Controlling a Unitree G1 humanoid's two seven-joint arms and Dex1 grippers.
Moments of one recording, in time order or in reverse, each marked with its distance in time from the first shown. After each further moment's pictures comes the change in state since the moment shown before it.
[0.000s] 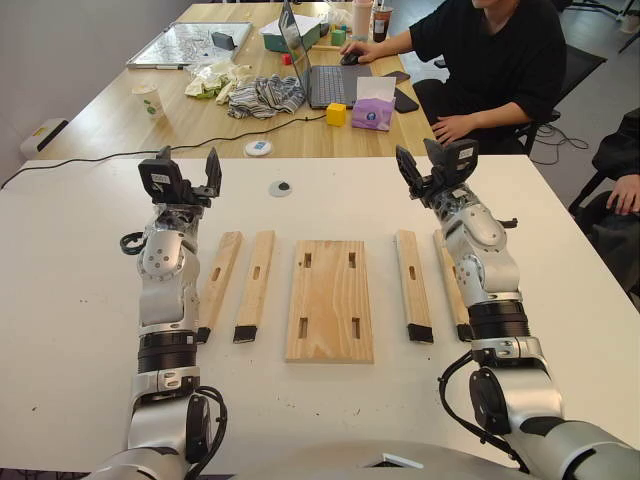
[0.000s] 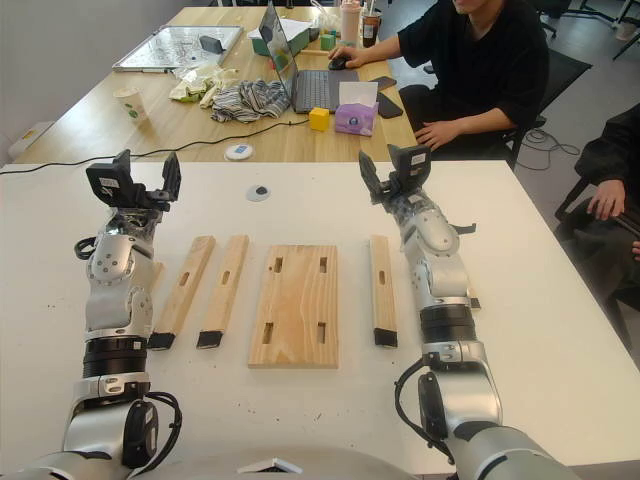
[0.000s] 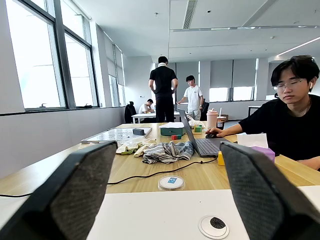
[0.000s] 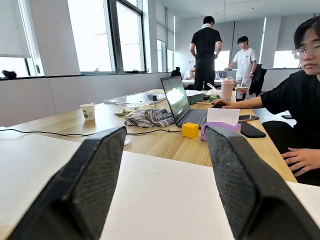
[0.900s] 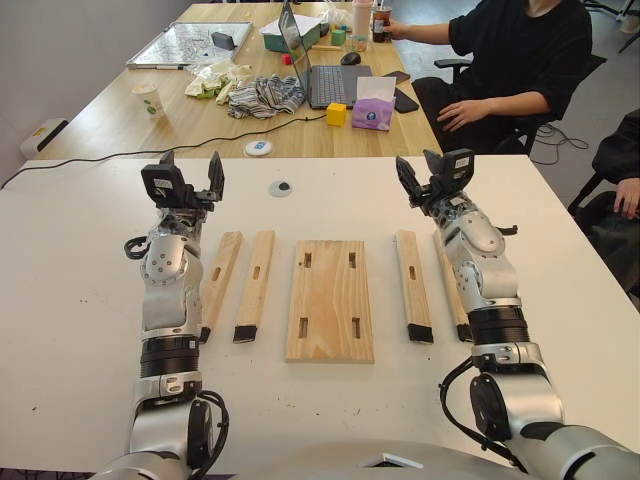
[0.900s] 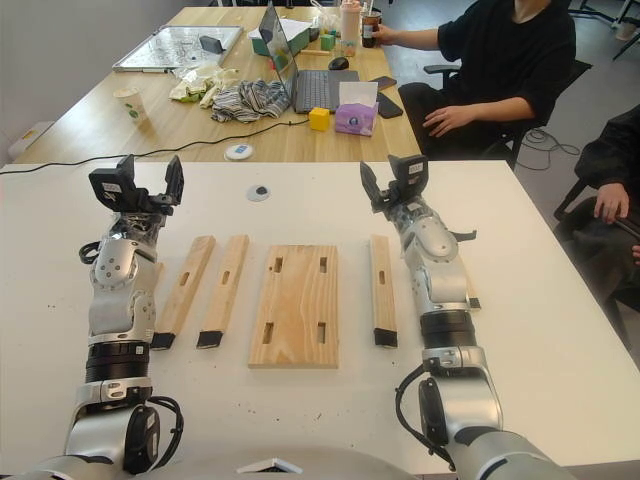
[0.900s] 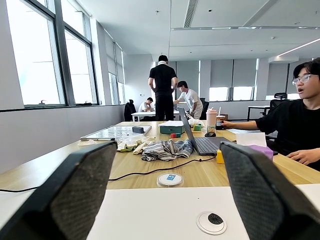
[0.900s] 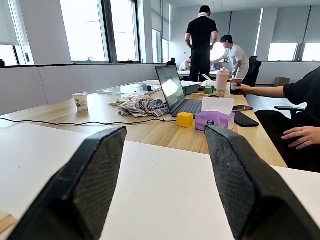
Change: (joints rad) left arm 0.019 -0.005 -0.009 -0.013 0.001 0.000 0.012; right arm 0.031 0.001 0.002 -0.010 -0.023 0.020 -0.022
